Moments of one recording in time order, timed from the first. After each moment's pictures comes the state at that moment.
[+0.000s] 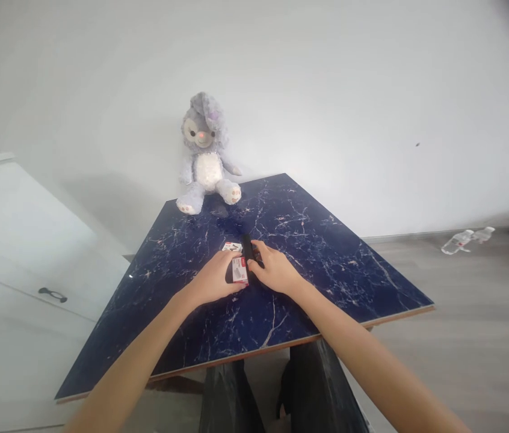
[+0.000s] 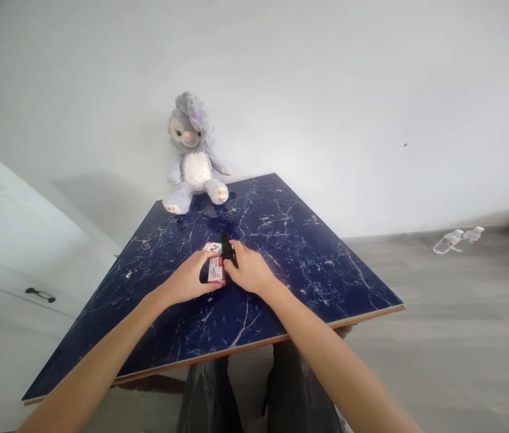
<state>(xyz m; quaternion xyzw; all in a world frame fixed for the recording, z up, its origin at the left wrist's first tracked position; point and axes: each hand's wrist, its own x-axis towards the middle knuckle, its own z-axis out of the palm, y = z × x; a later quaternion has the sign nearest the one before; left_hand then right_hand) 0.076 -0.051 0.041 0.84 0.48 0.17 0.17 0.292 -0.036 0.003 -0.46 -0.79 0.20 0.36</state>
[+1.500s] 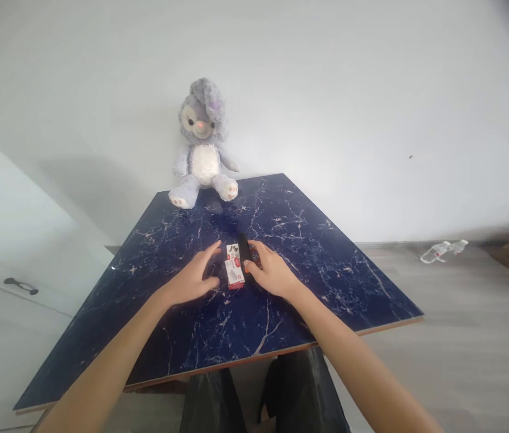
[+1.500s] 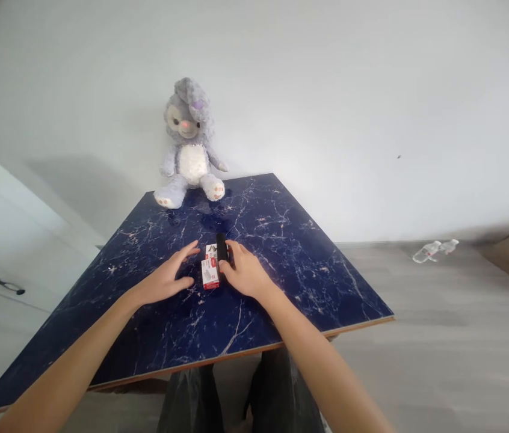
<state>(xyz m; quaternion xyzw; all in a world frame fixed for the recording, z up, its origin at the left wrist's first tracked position) 0.038 -0.040 0.025 0.82 0.49 0.19 0.24 0.293 -0.032 0.004 -0.47 -0.77 0.26 0.35</state>
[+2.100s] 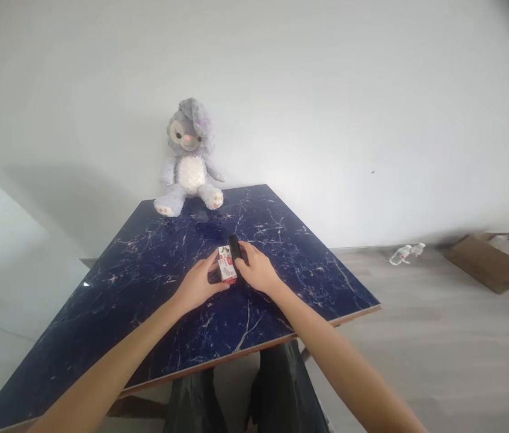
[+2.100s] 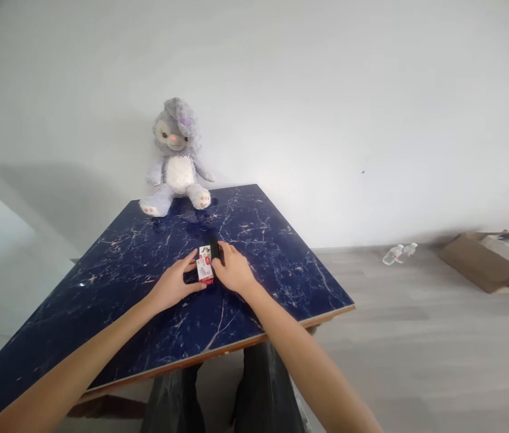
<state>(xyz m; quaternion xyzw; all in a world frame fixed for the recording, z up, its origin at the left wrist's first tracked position) 0.081 -0.037 -0.007 0.80 0.53 0.22 0.19 0.301 -0.030 0.003 -0.53 -0.75 0.19 0.35</state>
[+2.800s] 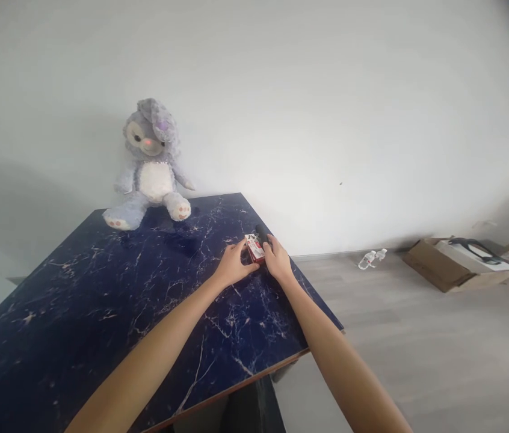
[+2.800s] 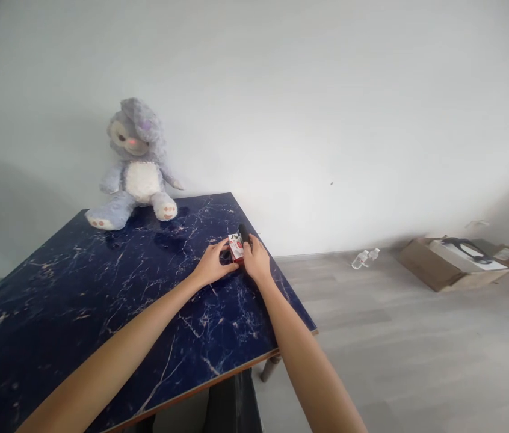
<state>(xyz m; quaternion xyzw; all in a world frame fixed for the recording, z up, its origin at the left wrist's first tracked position) 0.287 0.078 -0.021 0.83 0.42 0.32 0.19 0.465 0.055 -0.023 -0.66 -0.60 0.13 0.44</state>
